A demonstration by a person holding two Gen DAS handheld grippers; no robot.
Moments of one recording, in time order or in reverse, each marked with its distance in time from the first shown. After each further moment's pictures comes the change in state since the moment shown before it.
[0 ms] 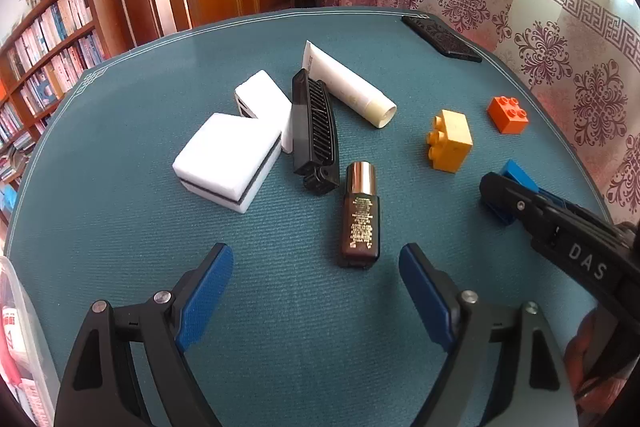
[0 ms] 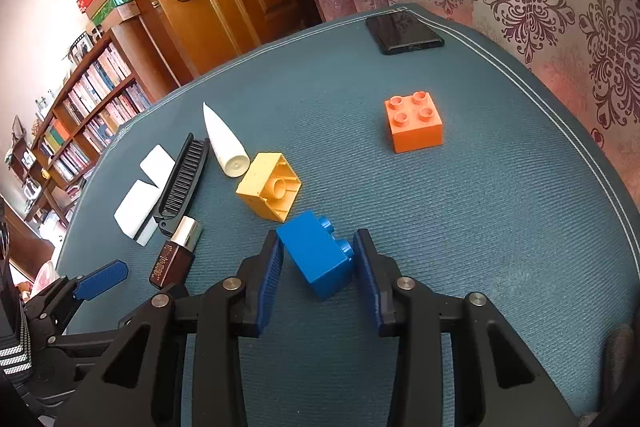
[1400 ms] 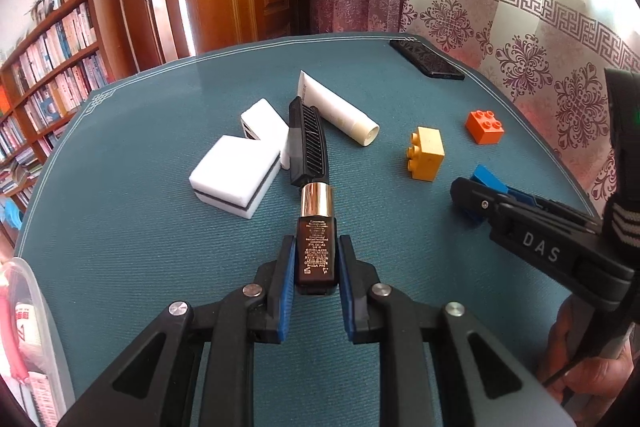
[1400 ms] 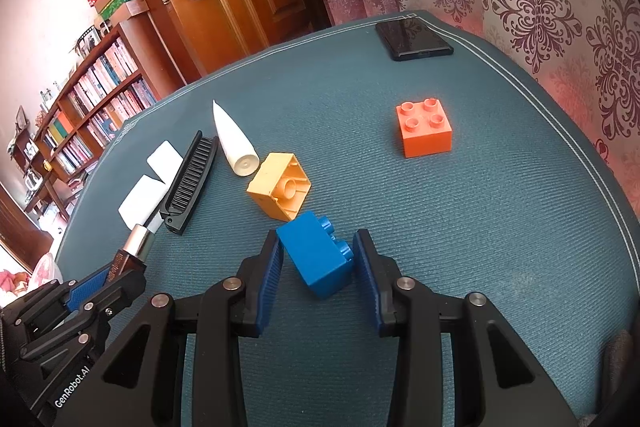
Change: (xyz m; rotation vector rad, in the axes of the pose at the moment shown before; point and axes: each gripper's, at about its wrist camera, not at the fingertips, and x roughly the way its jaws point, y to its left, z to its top) left arm -0.031 -0.003 -0.009 0.015 -0.093 -0.004; right arm 0.000 0.004 0.002 -0.037 -0.012 0.009
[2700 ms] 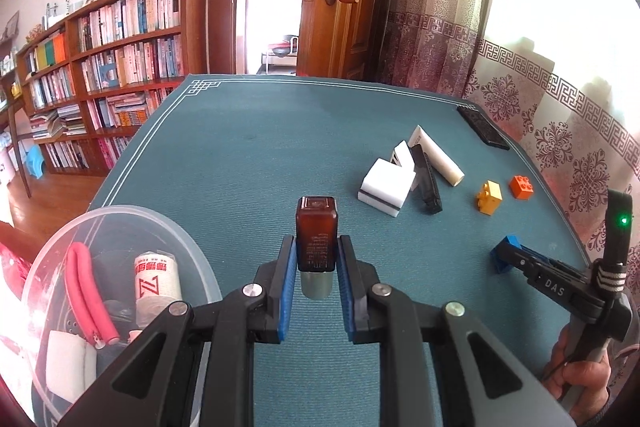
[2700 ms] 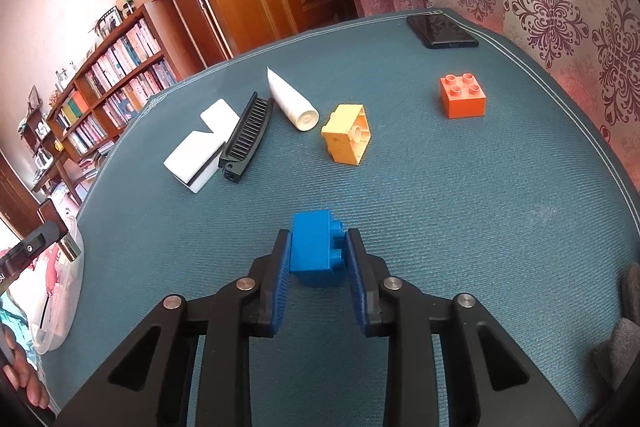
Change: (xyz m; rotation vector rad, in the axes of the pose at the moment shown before) left arm -0.086 0.118 -0.037 -0.218 -0.120 0.058; right arm -0.022 0.035 -0.033 -0.046 0.028 0.043
